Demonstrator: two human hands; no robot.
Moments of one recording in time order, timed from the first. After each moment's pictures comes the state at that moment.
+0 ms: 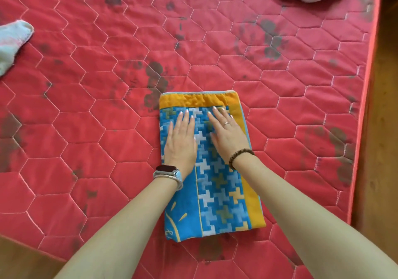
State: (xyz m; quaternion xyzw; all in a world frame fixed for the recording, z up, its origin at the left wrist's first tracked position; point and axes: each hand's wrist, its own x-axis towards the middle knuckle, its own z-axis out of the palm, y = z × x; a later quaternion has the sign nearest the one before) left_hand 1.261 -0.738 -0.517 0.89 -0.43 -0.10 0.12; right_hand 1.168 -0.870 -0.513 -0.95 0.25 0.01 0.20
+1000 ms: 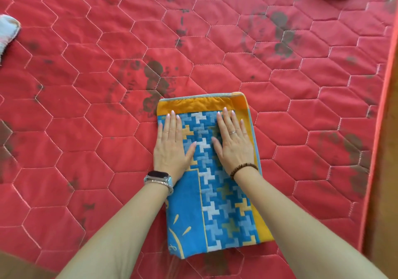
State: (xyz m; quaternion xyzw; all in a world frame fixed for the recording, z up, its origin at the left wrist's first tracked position) left_hand 1.299 -0.727 -0.552 0.89 -0.44 -0.09 0.04; right_hand 1.170 -0.871 -0.546 -0.95 0.30 0.05 0.10
